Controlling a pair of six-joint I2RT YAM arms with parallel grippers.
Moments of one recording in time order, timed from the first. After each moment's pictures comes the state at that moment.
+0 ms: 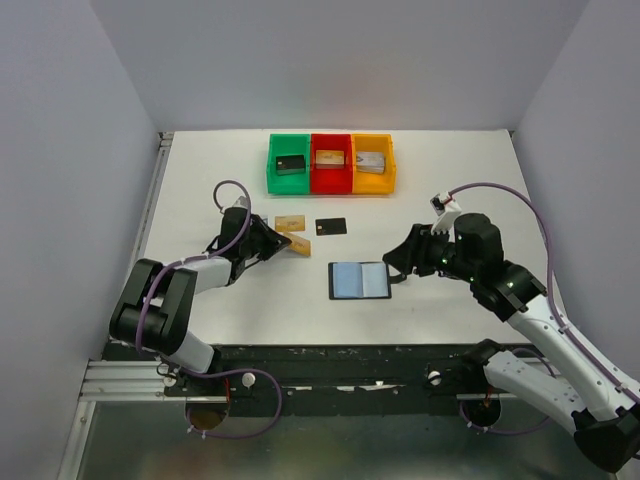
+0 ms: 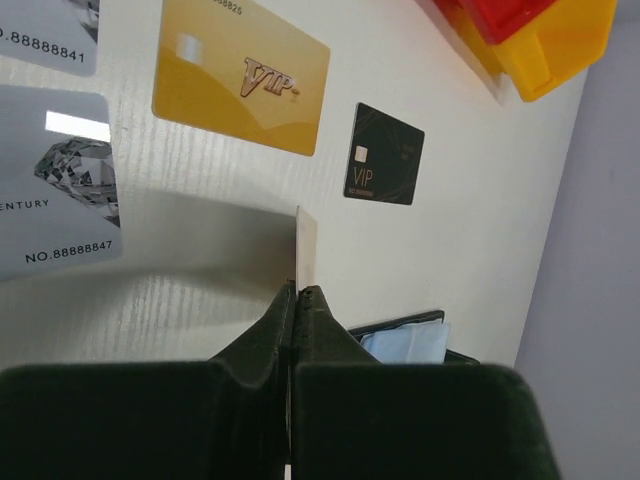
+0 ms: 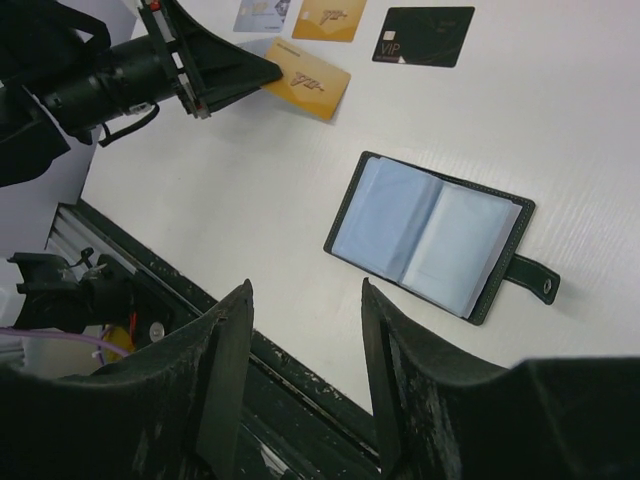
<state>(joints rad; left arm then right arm) -0.26 1.50 0.57 0.37 0.28 -0.98 0.55 0.82 0.79 -0.44 -0.22 0.51</state>
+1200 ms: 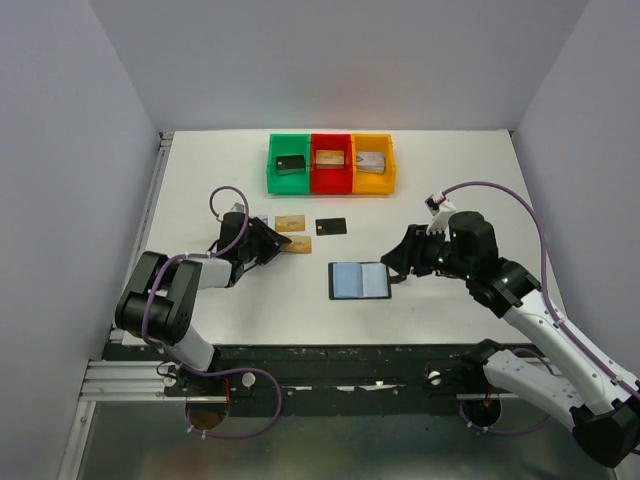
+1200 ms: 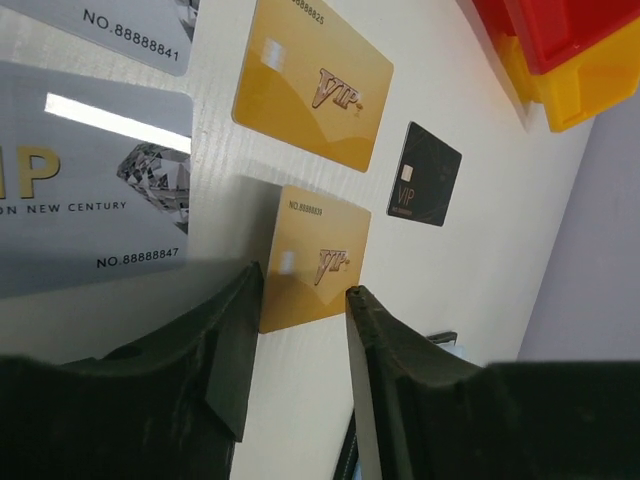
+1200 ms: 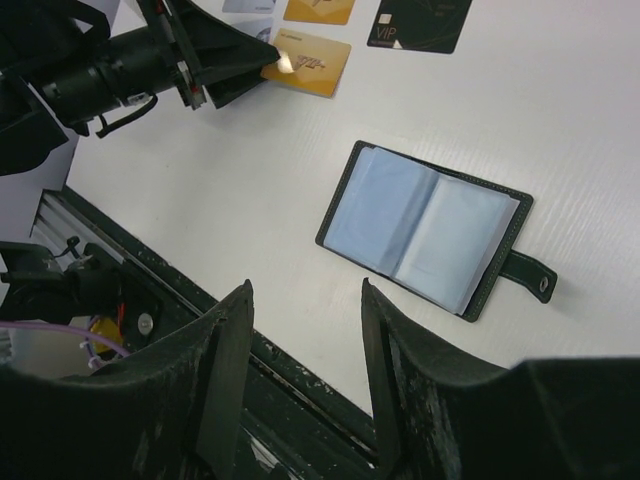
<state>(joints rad) -0.24 1.59 0.53 0.46 0.27 -1.04 0.55 0.86 0.79 -0.44 -0.23 0.49</state>
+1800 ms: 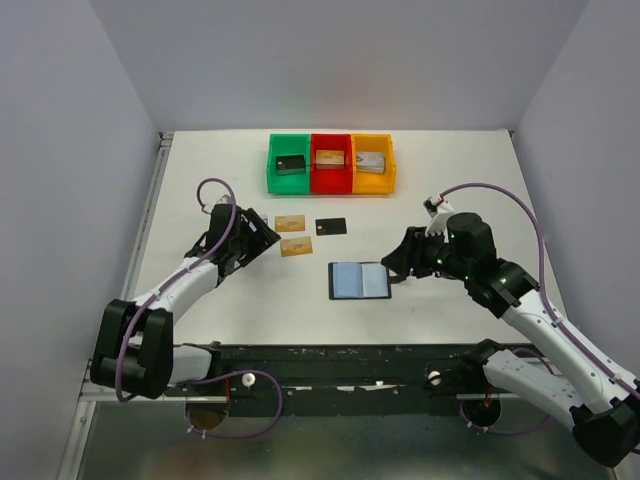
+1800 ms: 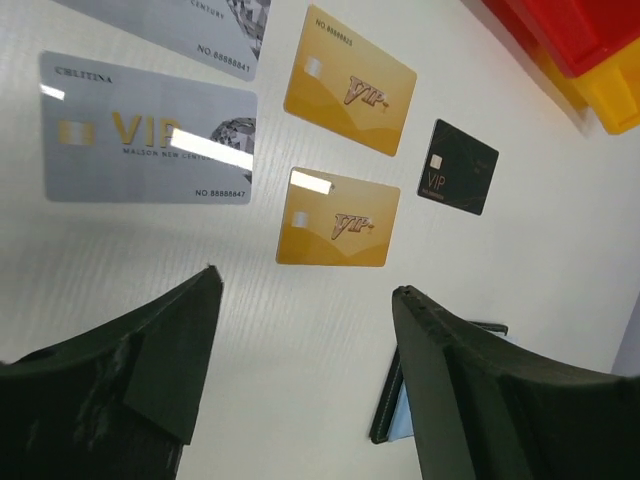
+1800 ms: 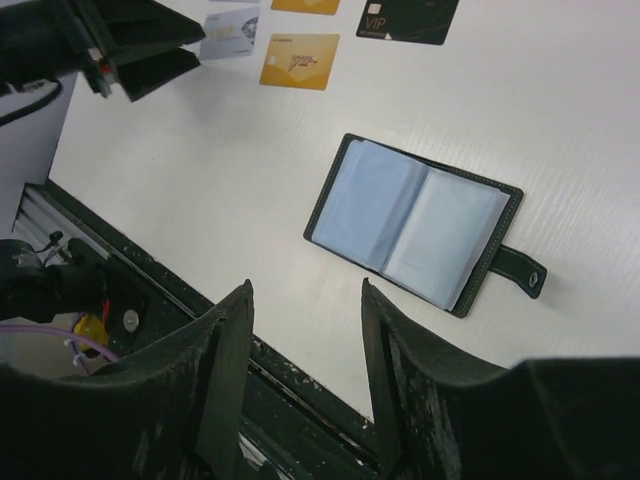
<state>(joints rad) -0.24 1.33 0.61 0.01 0.13 -0.88 0.55 0.86 0.78 -0.44 -0.23 0.47</state>
